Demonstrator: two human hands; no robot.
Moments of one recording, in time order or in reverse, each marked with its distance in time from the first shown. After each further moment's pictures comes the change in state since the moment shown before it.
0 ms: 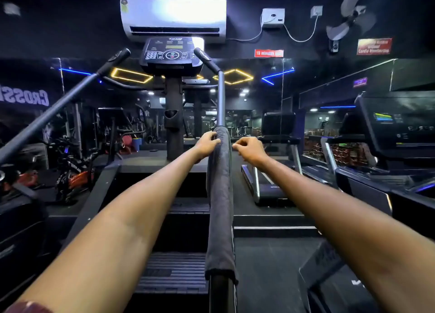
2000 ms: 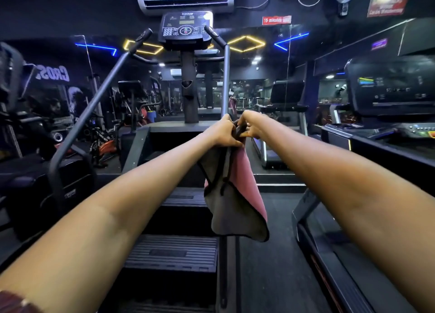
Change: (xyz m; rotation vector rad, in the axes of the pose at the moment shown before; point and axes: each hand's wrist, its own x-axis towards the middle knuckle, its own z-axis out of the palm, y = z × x) left_hand -0.296 0.149 -0.010 0.736 -0.270 0.110; right_hand -0.270 -0.143 -0.103 0.423 -0.249 0.537
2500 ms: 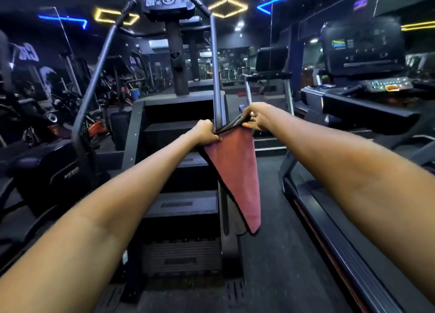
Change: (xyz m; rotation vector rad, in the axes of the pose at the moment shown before) left_hand -0.196 0.026 -0.001 -0.033 -0.157 -0.128; right_hand -0.175 0.062 0.002 0.195 0.101 0.155
